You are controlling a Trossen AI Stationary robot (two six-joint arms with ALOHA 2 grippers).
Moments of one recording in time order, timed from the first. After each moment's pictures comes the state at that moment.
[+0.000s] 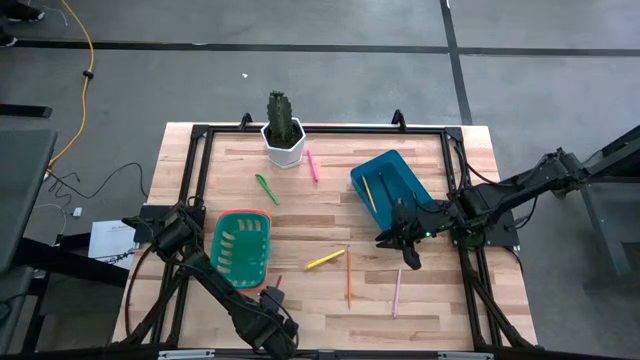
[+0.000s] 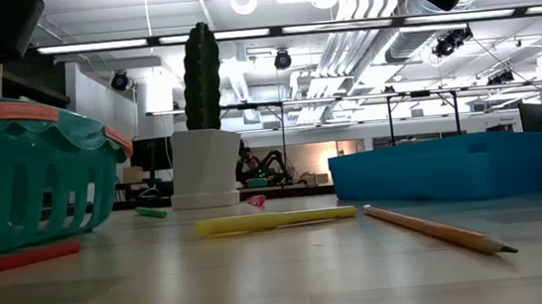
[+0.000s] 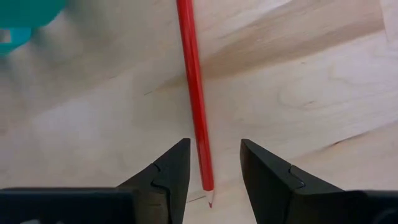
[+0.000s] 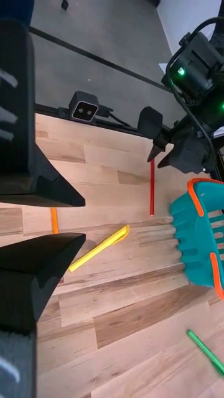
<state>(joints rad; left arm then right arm) -0.66 2.18 1.66 -1.10 -0.03 -1.89 0.35 1.04 0.83 -0.36 0.07 0.45</state>
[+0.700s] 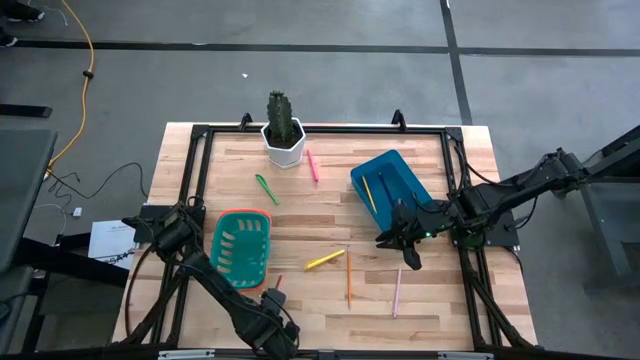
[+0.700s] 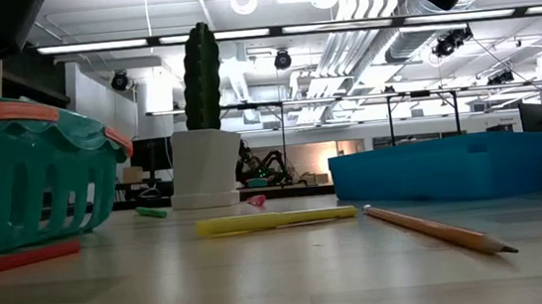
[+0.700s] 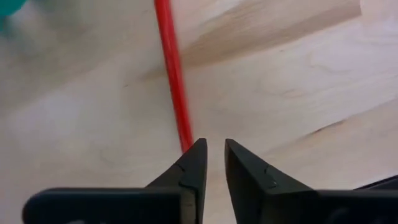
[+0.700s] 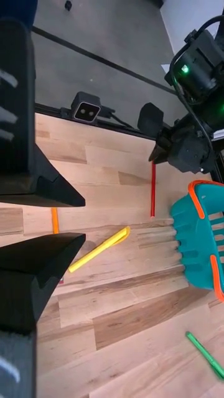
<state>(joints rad) -0.66 2.18 1.66 -1.05 -0.04 -1.88 0.35 1.04 0.83 -0.36 0.06 0.44</state>
